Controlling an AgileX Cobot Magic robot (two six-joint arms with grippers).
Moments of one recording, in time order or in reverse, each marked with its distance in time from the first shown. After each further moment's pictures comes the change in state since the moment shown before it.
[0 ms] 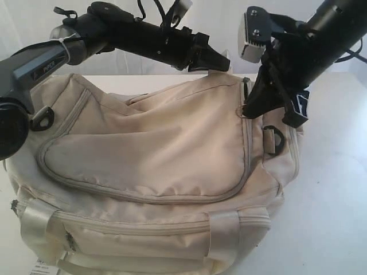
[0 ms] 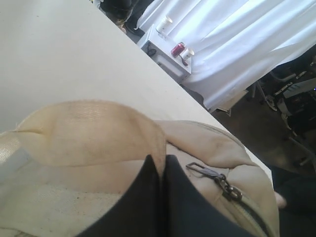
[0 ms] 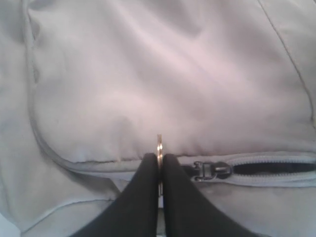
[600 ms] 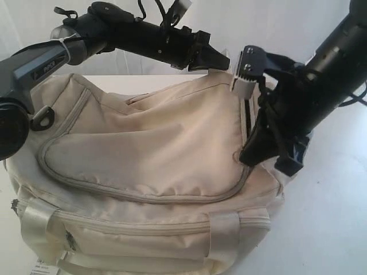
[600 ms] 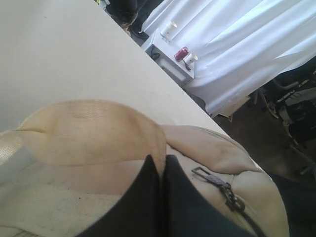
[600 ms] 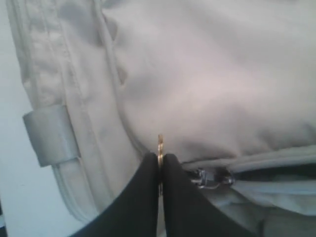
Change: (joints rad) left arm 0.000 0.000 0.000 0.005 -0.024 -0.029; right arm 0.079 -0.116 0.238 0.029 -0.015 0.195
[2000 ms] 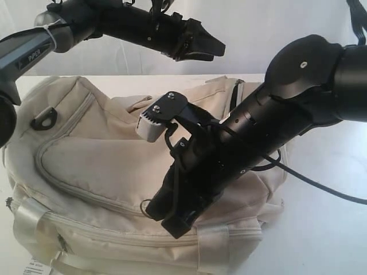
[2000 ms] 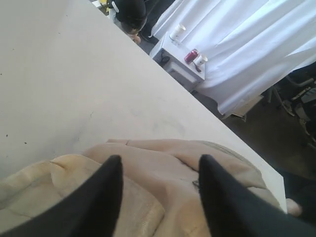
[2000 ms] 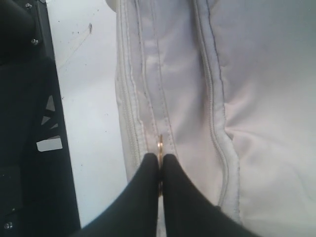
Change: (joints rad) left arm 0.029 -0.044 -0.007 0.054 0.018 0.000; right arm 0.345 0.021 0.169 0.334 -0.291 0.159
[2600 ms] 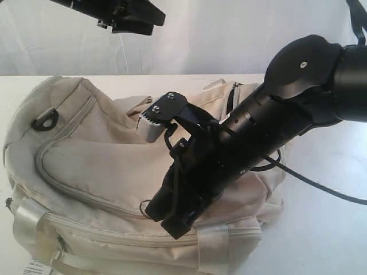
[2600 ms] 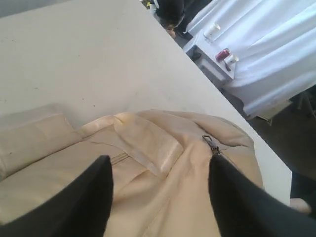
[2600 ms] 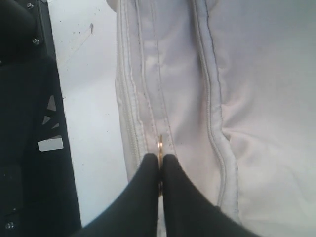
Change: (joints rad) left arm 0.196 -0.178 0.053 0.132 0.170 -0.139; right arm 0.000 0.000 0.000 0.001 0.002 0.000
